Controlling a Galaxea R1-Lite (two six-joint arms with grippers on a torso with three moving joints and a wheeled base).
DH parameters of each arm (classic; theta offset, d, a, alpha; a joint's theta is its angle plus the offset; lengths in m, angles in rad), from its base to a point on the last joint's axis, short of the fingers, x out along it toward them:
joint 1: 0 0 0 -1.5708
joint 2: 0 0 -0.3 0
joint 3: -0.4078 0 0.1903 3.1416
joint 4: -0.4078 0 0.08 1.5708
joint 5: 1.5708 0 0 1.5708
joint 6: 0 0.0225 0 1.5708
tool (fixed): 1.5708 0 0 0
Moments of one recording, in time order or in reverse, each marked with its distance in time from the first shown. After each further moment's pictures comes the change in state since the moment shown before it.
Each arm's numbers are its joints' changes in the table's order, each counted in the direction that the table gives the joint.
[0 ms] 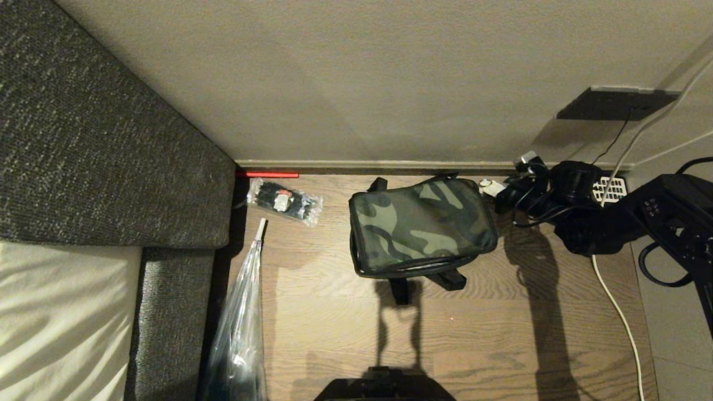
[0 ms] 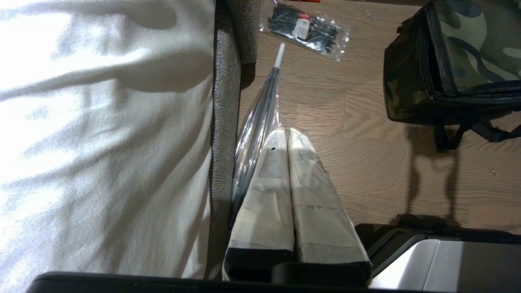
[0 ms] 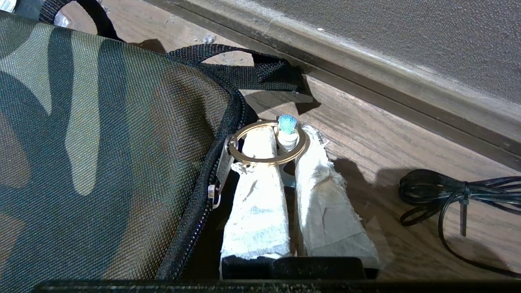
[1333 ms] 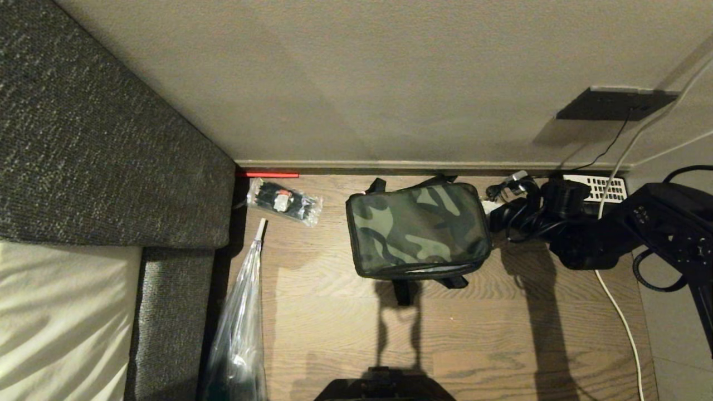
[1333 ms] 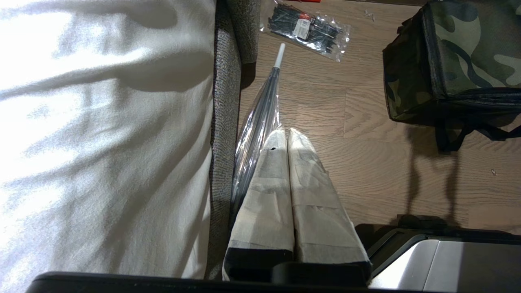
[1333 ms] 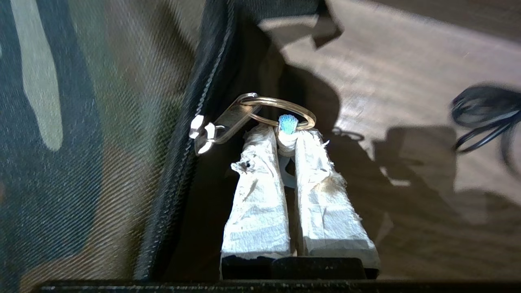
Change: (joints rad) left arm 0.000 0.000 0.000 0.000 0.000 0.000; right arm 0.028 0.015 0.123 -0.010 0.056 0.021
